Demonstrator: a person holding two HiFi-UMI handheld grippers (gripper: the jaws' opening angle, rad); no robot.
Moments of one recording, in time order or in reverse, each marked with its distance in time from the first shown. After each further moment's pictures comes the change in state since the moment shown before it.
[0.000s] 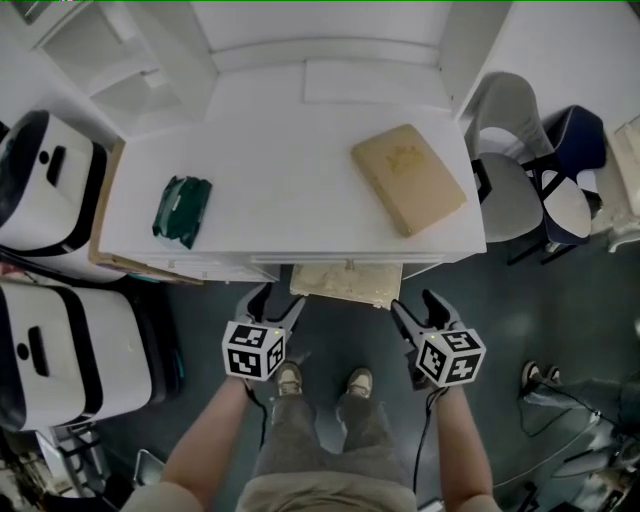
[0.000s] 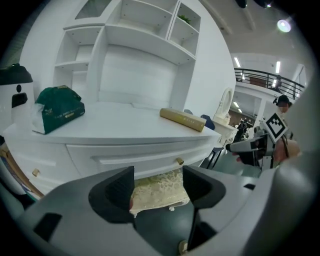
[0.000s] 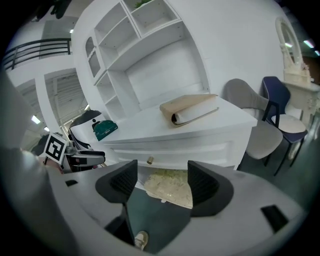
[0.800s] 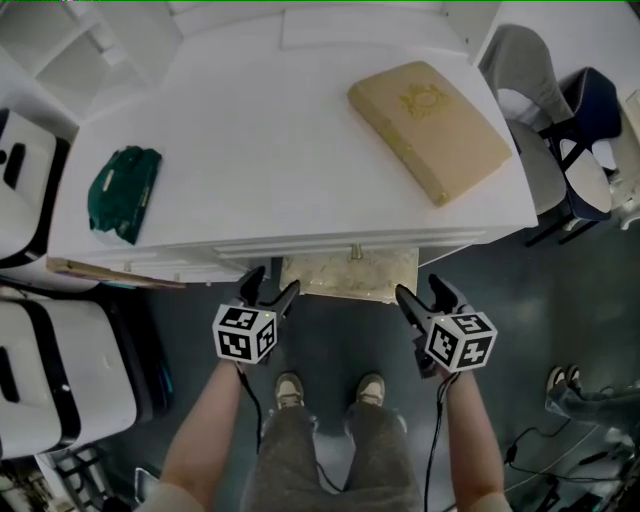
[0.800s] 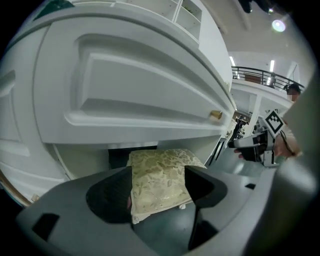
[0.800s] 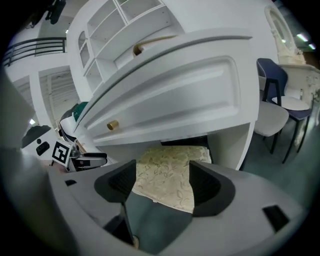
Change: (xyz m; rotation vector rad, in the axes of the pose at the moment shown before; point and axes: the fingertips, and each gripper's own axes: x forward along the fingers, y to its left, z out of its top) left arm 0.135 0.070 -0.109 0.027 0.002 -0.060; right arm 0.118 -0.070 -0.103 0.042 -0.009 -0.020
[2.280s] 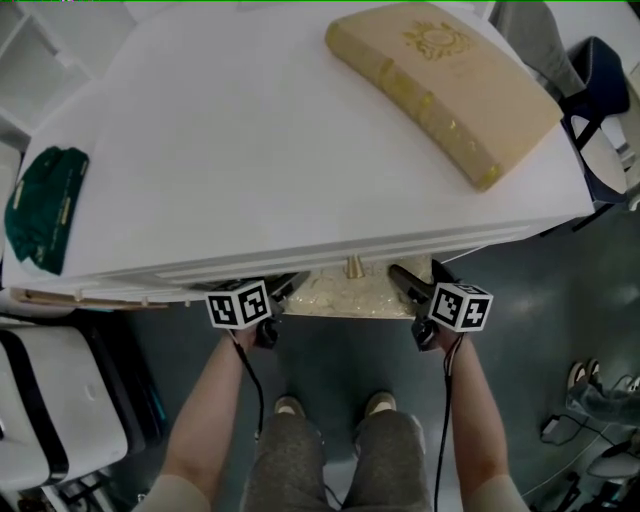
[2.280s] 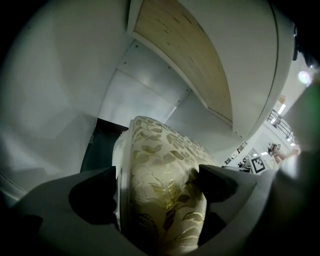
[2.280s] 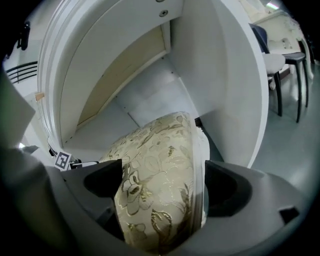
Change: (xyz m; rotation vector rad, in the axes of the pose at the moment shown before) left arm 0.159 0.056 -0.072 -0.323 0.035 -0.176; right arm 0.154 -0.113 -0.088 0.250 -0.023 0.036
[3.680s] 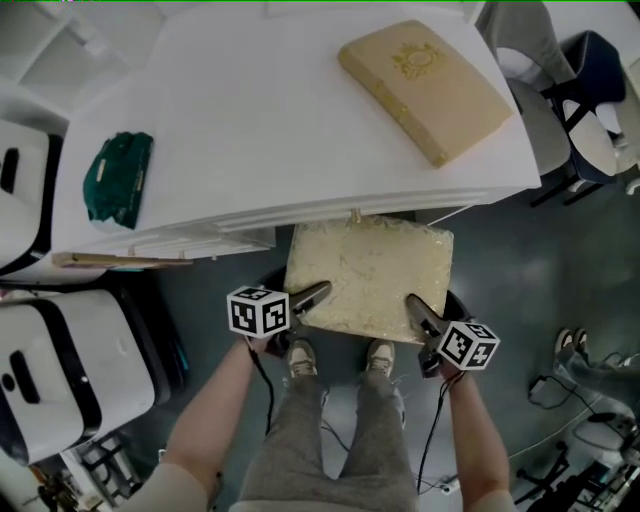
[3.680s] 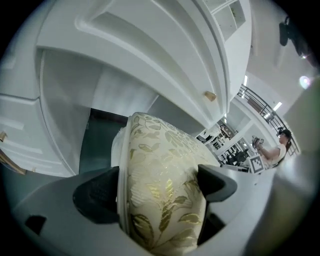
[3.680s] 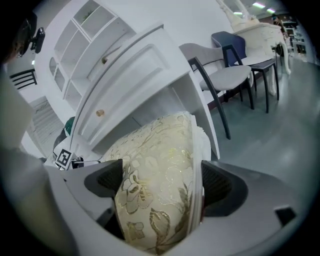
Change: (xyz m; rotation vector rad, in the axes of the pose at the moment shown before) left arm -0.132 -0.126 -0.043 0.022 0.216 -0.056; right arm -0.193 0.077 -0.049 0.123 0.009 -0.081
